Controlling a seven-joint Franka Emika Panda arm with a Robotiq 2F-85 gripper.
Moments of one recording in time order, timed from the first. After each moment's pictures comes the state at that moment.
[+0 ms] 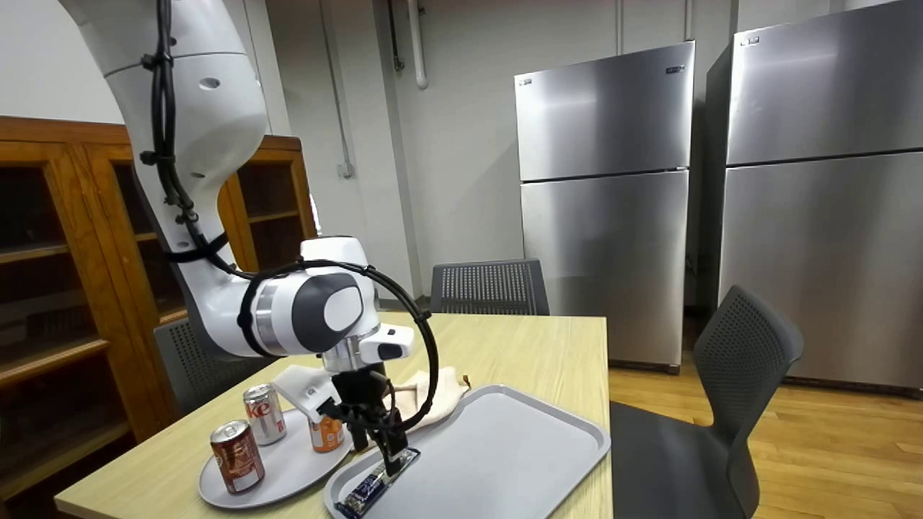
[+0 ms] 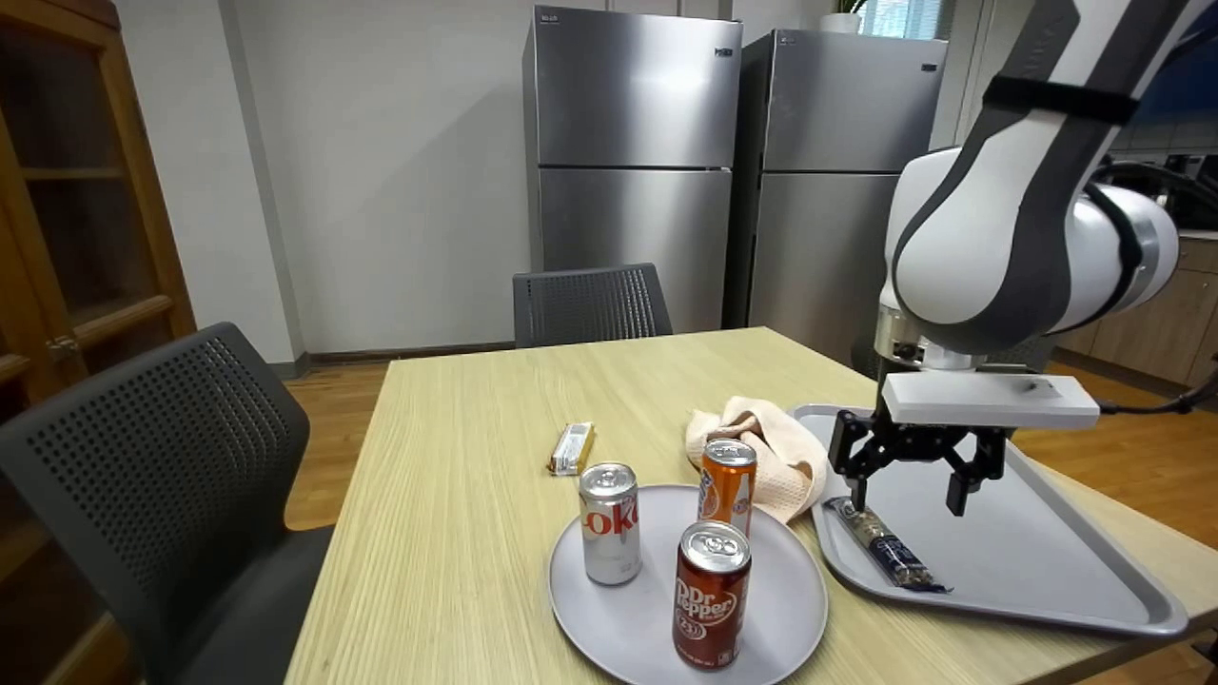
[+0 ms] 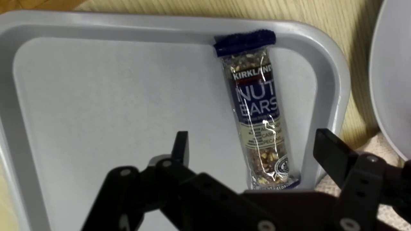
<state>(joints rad) 0.15 0.25 -0.19 -2.66 -0.09 2.89 0.47</state>
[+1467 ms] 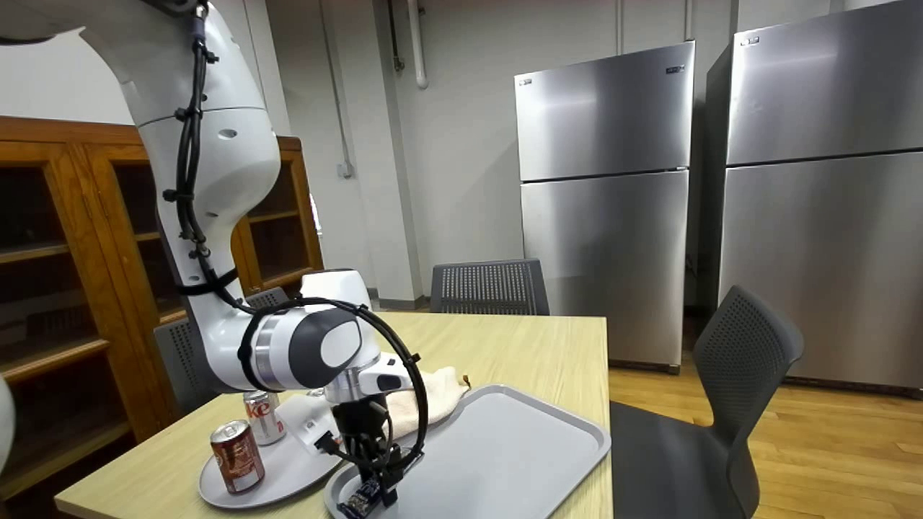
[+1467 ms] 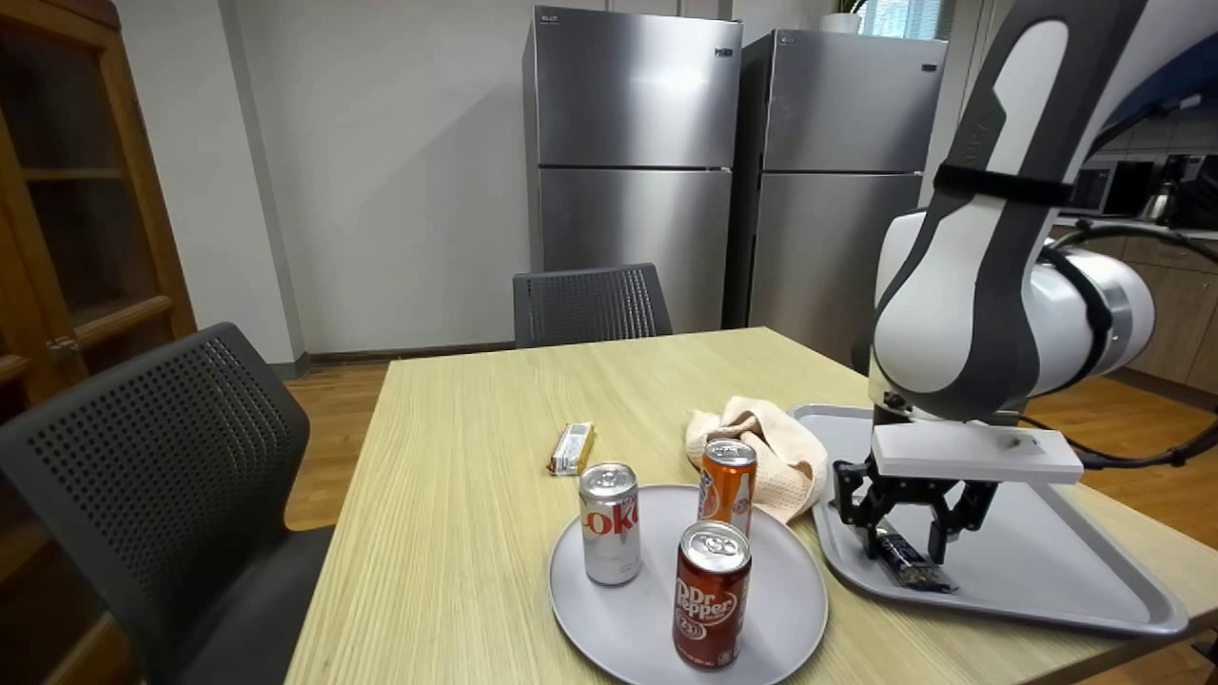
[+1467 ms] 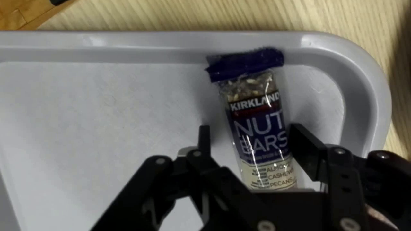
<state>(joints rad) 0.22 0.40 -0.22 -2.63 -0.01 2.99 0.47</state>
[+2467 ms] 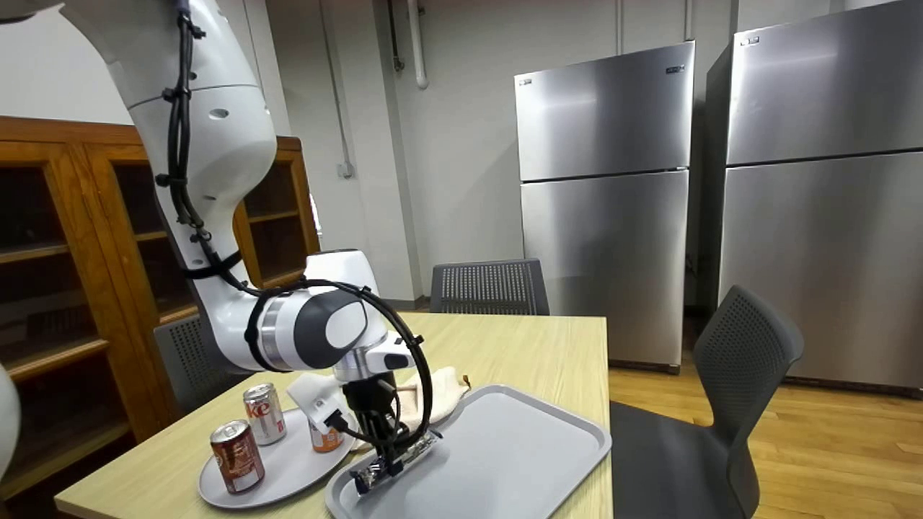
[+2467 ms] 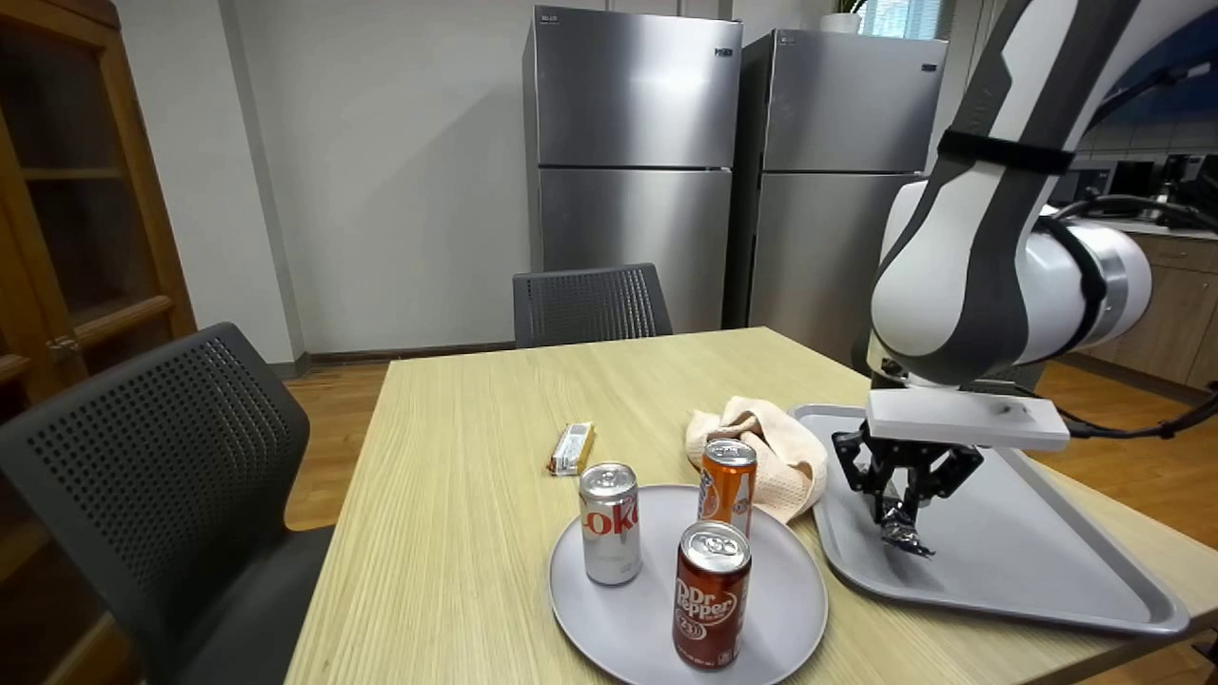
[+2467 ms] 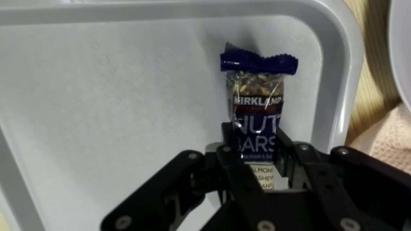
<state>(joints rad) 0.25 0.34 -0.27 -2.62 0.01 2.99 0.47</state>
